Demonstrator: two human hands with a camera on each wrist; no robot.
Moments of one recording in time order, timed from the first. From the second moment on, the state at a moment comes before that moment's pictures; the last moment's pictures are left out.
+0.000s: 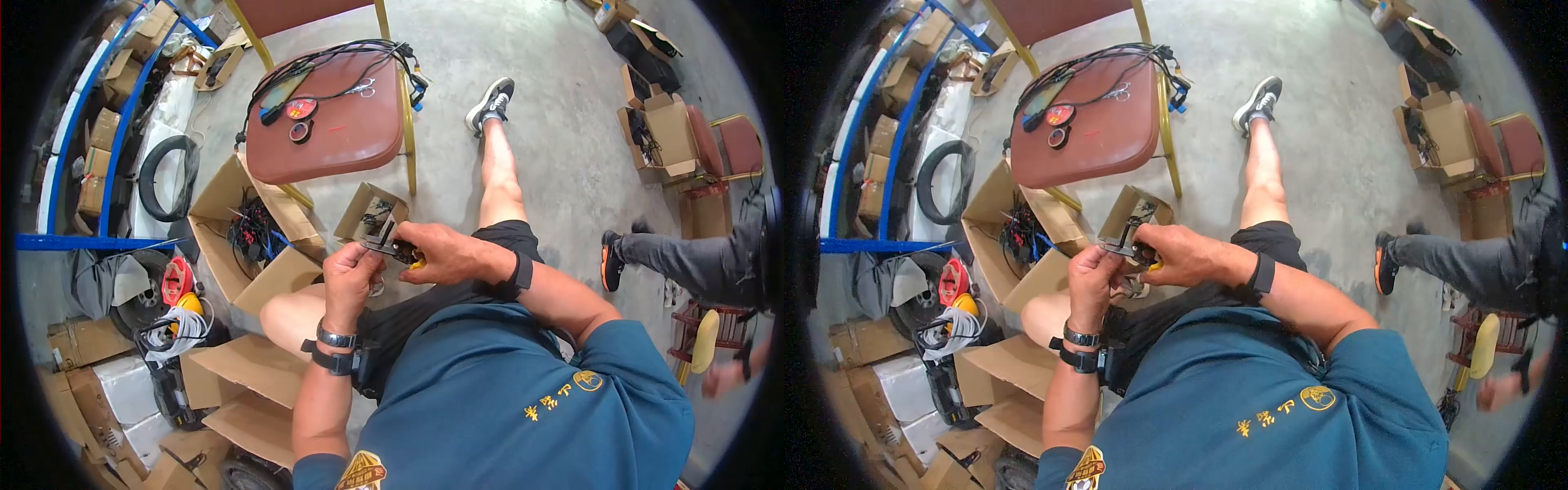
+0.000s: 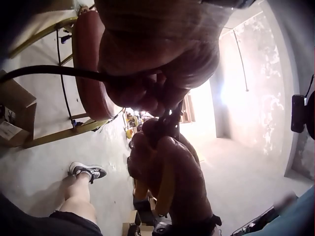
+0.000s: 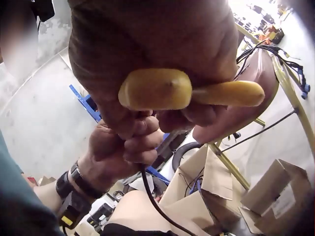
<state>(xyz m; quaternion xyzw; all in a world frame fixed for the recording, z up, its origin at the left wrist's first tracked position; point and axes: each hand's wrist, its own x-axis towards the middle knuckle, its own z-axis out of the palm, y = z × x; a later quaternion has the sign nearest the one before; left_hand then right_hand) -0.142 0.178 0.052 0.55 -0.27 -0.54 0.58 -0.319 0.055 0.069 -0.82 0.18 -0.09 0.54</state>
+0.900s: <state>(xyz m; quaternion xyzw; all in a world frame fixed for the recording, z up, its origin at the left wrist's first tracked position) -0.051 0.192 0.090 0.67 -0.58 -0.21 0.40 -0.267 0.046 0.125 -0.65 0.06 -0.10 0.75</state>
